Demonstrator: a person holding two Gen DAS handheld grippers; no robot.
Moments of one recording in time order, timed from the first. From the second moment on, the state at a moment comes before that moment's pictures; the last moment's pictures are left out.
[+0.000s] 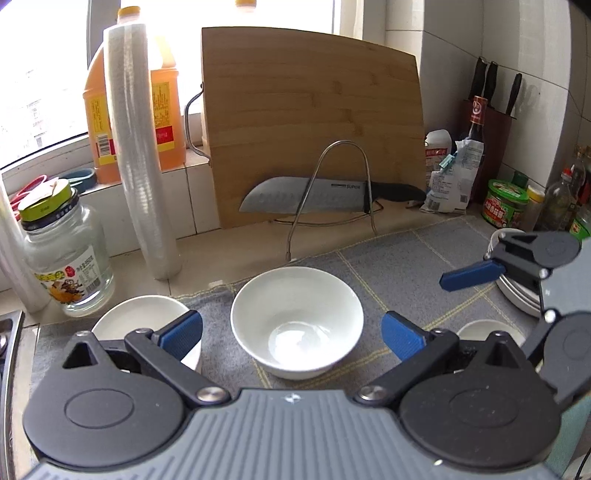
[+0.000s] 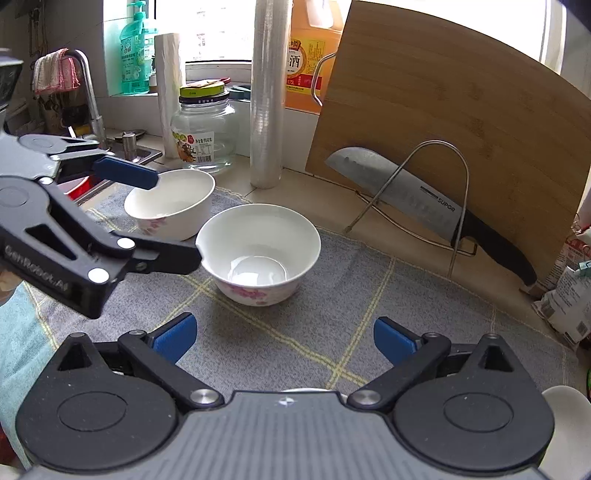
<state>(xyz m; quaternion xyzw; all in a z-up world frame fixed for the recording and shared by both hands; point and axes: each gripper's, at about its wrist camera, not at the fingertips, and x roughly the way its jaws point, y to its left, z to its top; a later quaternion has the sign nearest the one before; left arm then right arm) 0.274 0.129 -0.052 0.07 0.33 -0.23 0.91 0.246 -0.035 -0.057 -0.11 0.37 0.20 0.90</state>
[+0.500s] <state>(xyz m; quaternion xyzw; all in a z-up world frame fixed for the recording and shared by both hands) 0.358 0.105 -0.080 0.06 0.43 -0.26 0.86 0.274 0.007 -0.074 -0.17 0.37 0.19 0.89</state>
